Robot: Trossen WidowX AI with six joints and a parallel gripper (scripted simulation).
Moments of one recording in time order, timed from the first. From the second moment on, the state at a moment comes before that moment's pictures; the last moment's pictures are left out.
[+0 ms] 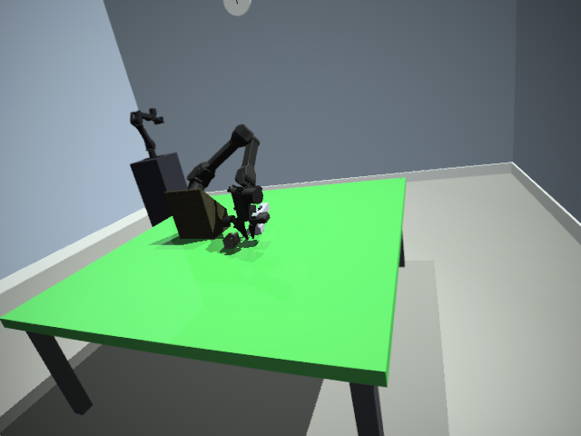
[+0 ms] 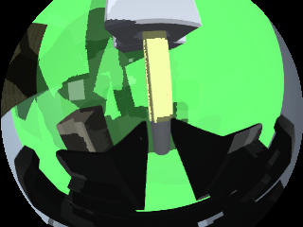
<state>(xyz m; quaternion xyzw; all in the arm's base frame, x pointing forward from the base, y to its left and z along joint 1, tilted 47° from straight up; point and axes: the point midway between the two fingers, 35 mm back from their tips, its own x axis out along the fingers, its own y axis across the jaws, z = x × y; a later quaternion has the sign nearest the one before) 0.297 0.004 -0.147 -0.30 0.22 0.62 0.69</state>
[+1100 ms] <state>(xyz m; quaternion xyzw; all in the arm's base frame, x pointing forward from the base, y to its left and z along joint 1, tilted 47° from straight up) 0.300 0.014 -0.141 -0.31 0.22 0.62 0.69</state>
